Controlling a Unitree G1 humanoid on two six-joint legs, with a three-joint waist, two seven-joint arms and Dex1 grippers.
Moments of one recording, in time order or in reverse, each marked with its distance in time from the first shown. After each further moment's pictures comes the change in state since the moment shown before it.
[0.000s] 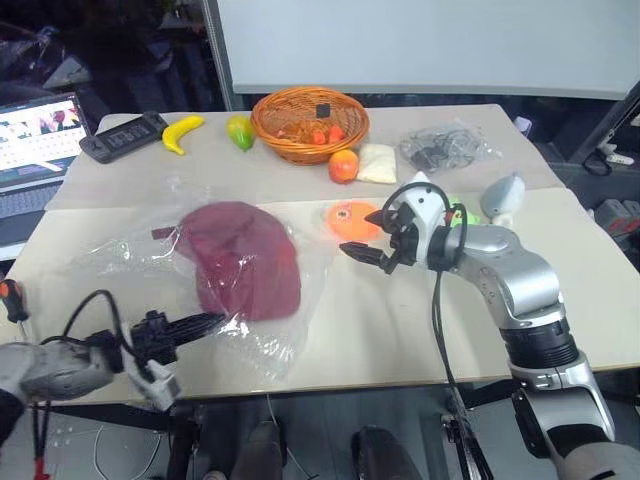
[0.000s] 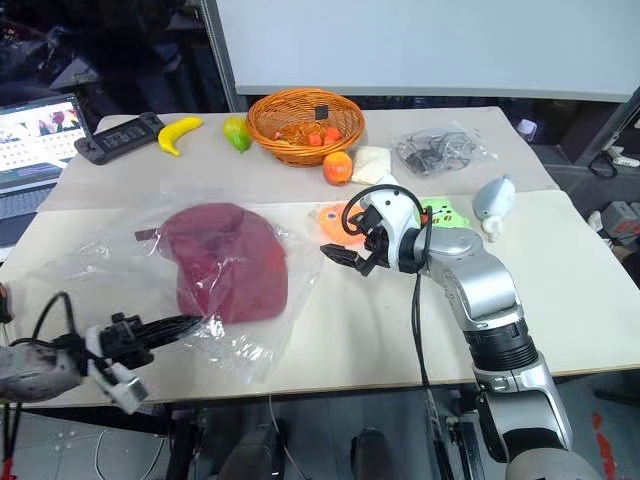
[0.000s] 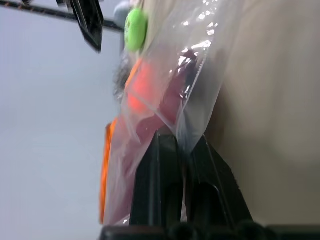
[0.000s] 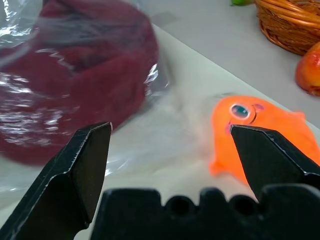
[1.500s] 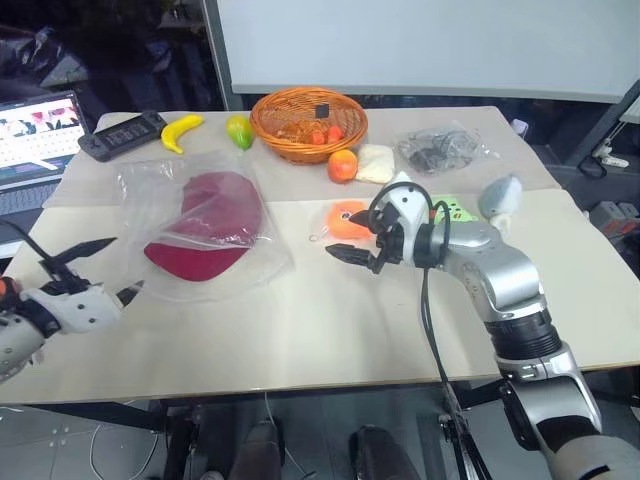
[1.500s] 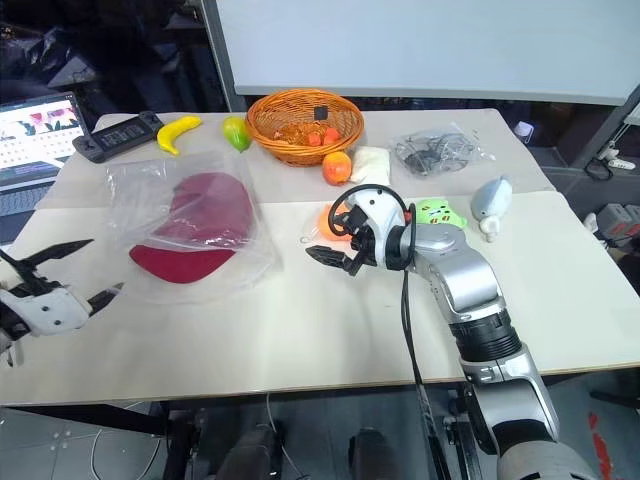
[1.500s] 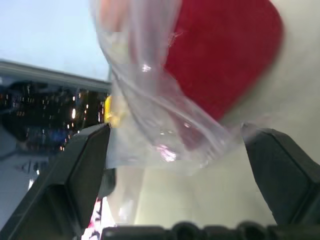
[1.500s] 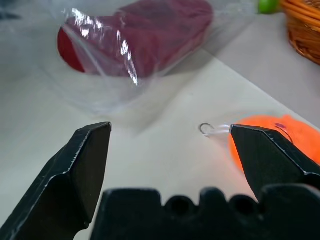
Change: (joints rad) left arm 0.506 0.020 0.548 -0.379 -0.870 0.743 -0.735; right arm -0.056 0.048 0.046 0.086 -0.009 -0.054 0.069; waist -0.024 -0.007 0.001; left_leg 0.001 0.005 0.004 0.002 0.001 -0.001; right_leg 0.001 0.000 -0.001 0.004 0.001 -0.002
